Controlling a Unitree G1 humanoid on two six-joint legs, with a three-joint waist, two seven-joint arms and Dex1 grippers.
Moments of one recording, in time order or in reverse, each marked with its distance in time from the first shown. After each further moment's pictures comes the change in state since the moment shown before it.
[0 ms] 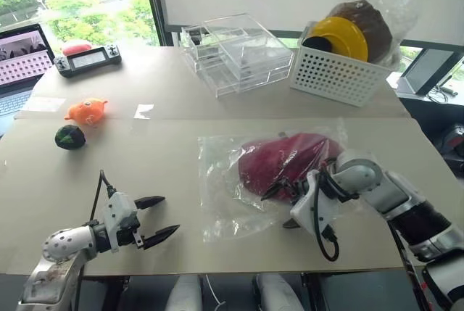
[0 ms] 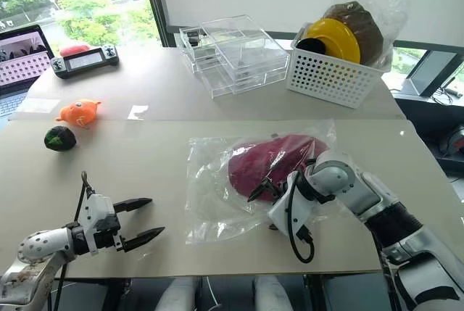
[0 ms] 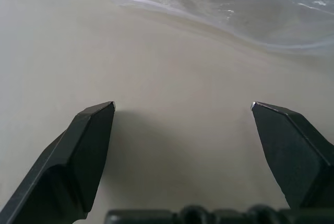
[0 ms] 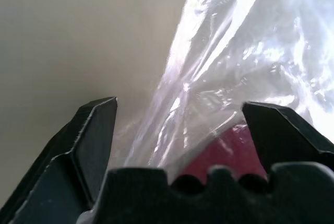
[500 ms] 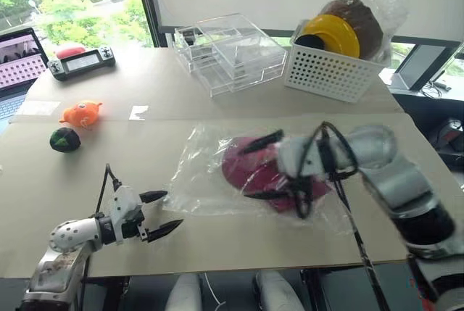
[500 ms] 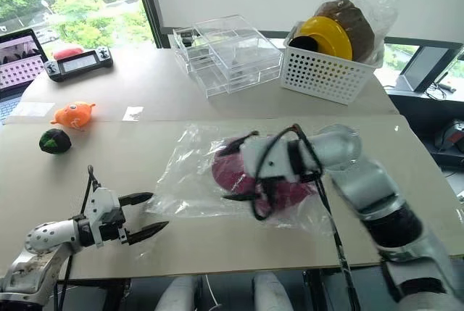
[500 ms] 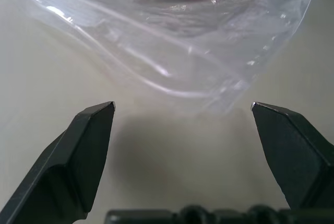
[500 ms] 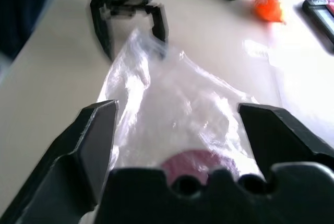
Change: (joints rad) left arm -0.074 -0.005 -0.023 0.024 0.008 0.006 0.009; right arm -0.052 0.277 -0.154 -0.441 0.326 1.061 -0.385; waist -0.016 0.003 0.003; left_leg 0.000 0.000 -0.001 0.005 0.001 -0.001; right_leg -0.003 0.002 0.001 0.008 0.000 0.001
